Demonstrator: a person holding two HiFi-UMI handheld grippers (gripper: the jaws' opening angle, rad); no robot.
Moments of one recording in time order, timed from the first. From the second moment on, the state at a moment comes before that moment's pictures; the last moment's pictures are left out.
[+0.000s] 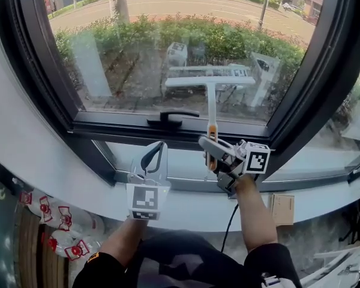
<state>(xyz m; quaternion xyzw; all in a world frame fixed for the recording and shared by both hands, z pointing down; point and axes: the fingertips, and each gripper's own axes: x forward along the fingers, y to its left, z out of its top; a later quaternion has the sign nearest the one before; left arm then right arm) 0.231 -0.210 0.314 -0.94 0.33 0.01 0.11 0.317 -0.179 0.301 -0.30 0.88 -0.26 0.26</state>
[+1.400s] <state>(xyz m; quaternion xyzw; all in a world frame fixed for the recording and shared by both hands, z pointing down) 0.238 -0.191 0.323 -0.94 0.32 0.00 0.09 0.395 -0.156 0.144 -0.27 0.90 -0.14 0.30</state>
